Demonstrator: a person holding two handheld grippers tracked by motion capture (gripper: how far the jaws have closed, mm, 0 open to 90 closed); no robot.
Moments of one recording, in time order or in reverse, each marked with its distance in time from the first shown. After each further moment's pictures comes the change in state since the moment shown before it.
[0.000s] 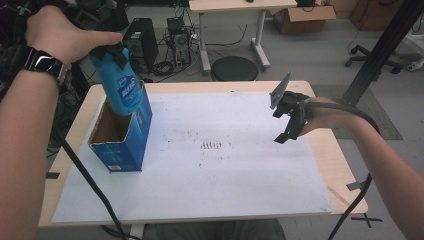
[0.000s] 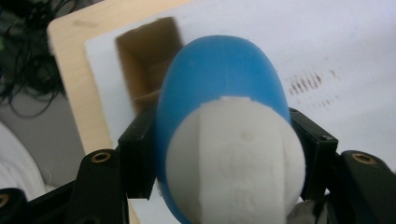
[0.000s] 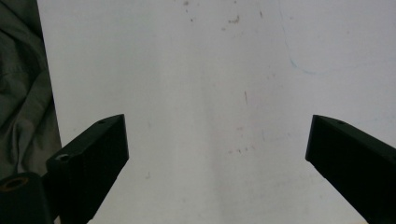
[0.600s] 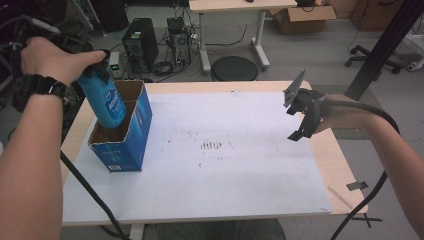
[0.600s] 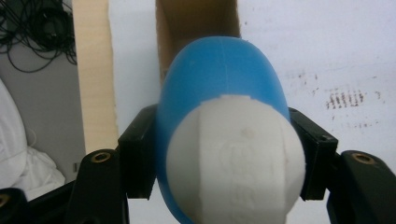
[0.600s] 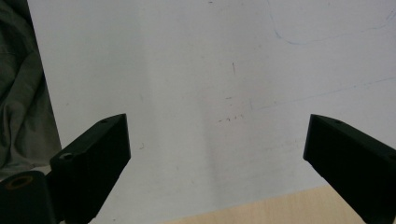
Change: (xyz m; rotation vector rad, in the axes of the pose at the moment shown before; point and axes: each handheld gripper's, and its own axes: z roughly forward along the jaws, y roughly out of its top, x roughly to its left) left arm 0.037 -0.027 0.051 0.026 0.036 -0.196; right arm 0.001 -0.022 -0.021 0.036 -0.048 0.016
